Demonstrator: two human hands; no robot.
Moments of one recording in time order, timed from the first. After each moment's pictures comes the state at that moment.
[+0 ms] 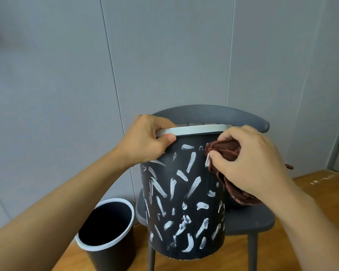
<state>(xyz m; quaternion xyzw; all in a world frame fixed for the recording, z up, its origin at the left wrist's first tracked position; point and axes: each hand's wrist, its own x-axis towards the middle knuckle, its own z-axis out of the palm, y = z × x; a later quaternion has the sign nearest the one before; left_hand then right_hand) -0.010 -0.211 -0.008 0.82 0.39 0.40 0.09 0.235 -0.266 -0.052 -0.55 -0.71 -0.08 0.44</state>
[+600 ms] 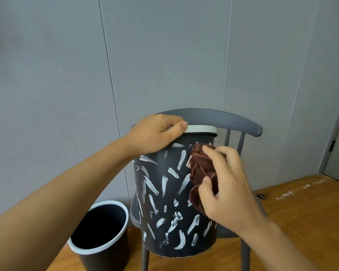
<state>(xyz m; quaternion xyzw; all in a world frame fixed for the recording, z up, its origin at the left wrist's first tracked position) 0.013 -0.195 0.008 0.86 0.41 0.30 -0.01 0.218 -0.267 -0.118 -0.45 -0.74 -0.04 0.50</state>
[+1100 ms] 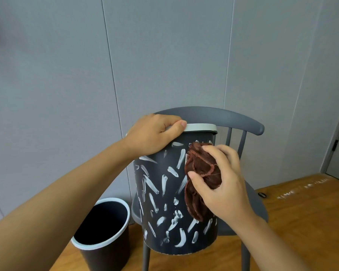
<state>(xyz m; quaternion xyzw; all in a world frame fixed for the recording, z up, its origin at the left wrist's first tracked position) 0.006 -0.198 0.001 0.85 0.42 0.31 -0.05 0.210 -0.251 -0.129 -0.40 -0.70 -0.01 0.58</state>
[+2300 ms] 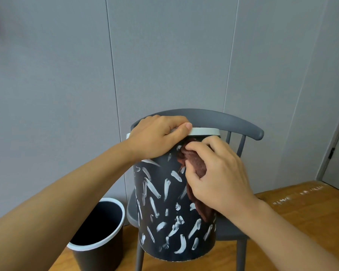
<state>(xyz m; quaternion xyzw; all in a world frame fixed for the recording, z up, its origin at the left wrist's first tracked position) 0.014 -0.198 -0.004 0.85 0.40 0.32 -0.09 0.200 -0.254 -0.082 -0.41 -0.75 -0.21 0.46</state>
